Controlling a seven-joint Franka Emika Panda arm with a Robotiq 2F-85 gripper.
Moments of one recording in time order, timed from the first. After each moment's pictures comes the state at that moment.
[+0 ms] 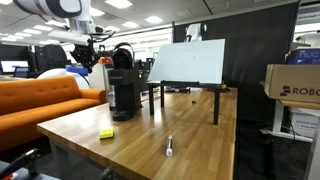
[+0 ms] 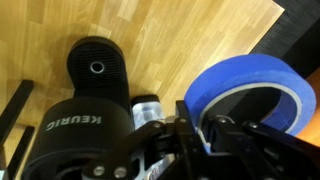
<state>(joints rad) 0.10 -0.13 0.27 -2.52 0.42 2.75 -0.24</state>
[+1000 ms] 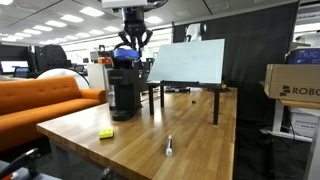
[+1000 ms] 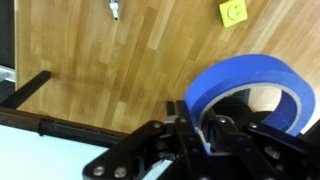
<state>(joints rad) -0.03 -0.28 -0.14 -2.45 0.02 2.36 -0.36</state>
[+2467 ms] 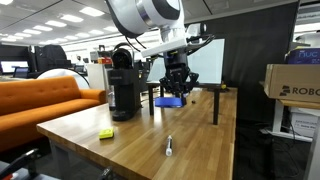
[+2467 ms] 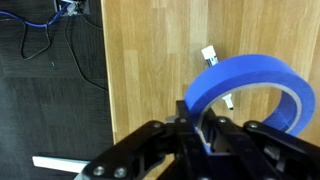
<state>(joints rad) -0.22 0.10 -0.28 -2.45 -0.28 2.53 -0.07</state>
